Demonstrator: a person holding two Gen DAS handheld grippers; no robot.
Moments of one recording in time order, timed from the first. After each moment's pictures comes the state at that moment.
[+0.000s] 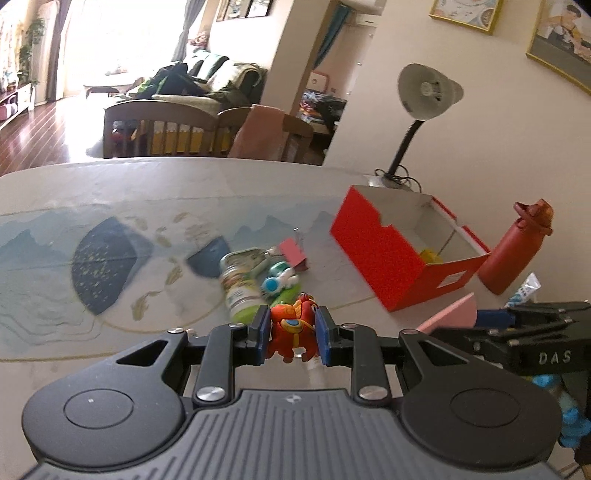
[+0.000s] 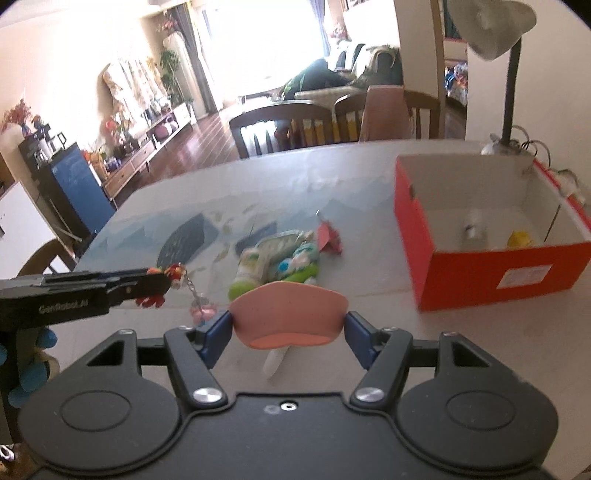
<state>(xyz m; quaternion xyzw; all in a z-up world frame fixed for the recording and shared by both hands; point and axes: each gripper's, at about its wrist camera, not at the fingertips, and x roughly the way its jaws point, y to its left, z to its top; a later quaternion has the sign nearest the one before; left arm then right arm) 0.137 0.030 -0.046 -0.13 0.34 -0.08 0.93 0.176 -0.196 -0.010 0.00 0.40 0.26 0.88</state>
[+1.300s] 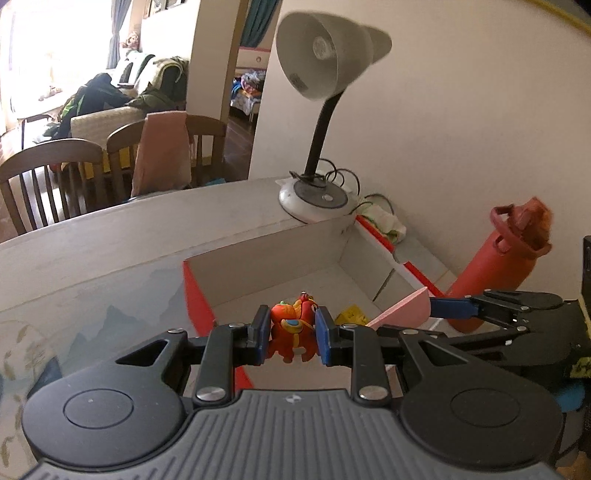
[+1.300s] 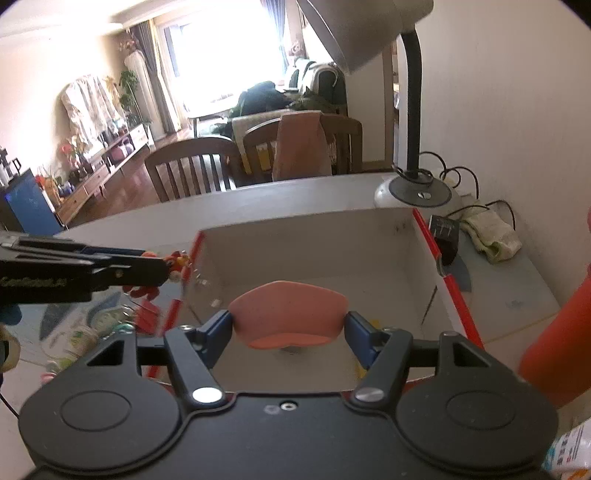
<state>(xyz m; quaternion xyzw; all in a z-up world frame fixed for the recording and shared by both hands) 0.353 -0.189 -0.008 -0.05 0.37 -0.14 0.92 0.358 -0.356 -0.023 -0.01 0.38 0.22 0.90</state>
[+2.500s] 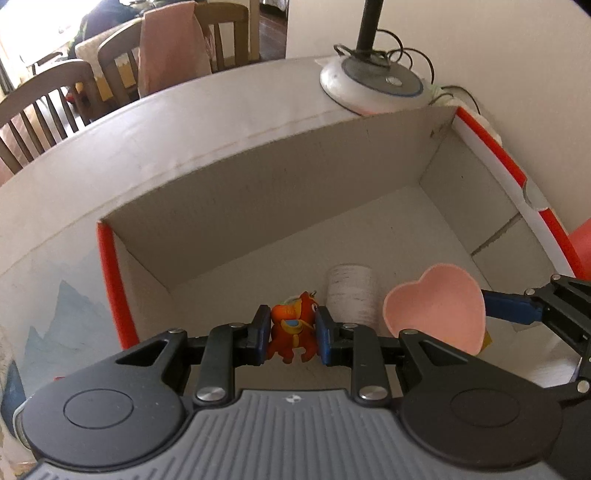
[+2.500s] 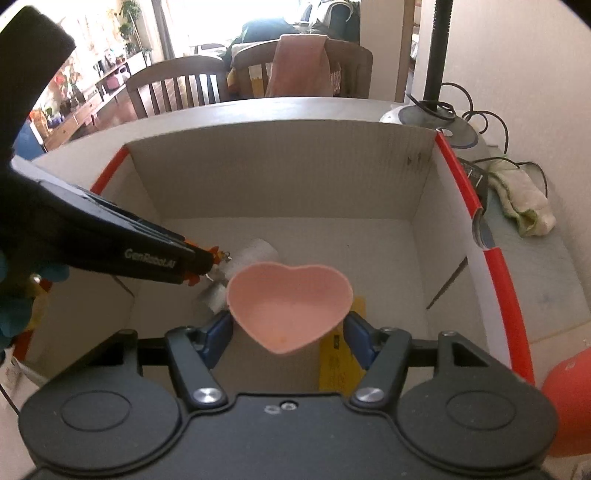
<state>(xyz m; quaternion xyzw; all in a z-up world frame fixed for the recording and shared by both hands) 0.490 -0.246 -0.121 0.01 0.54 -0.07 0.84 0.424 -0.362 -0.106 -0.08 0.47 0.22 0.85</state>
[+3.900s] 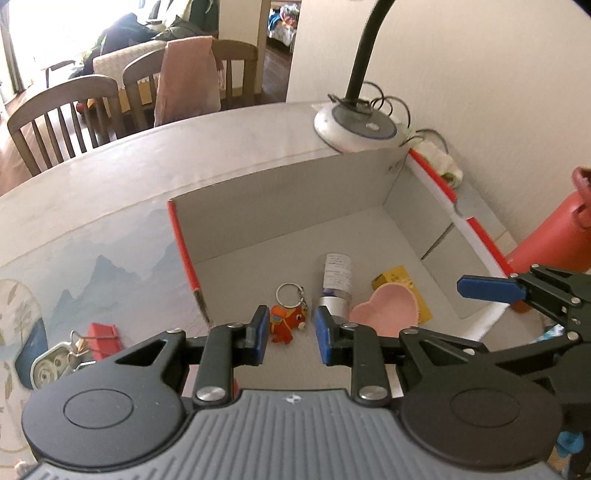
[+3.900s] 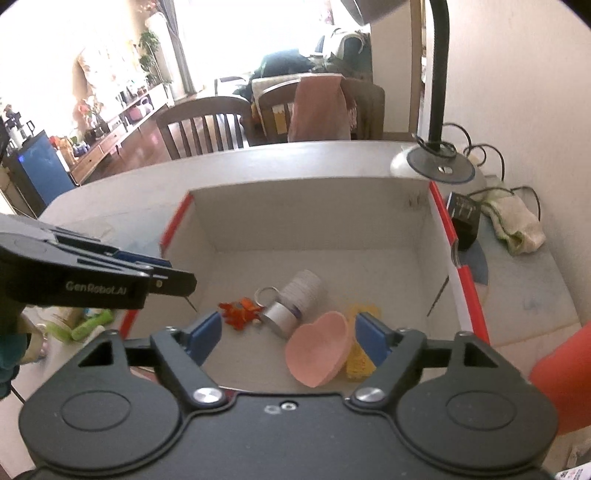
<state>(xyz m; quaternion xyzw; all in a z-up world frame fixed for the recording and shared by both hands) 0.407 -0.220 -0.061 -0.04 0.48 -0.07 0.87 0.380 -0.373 -0.037 -0.04 0.42 0.26 0.87</state>
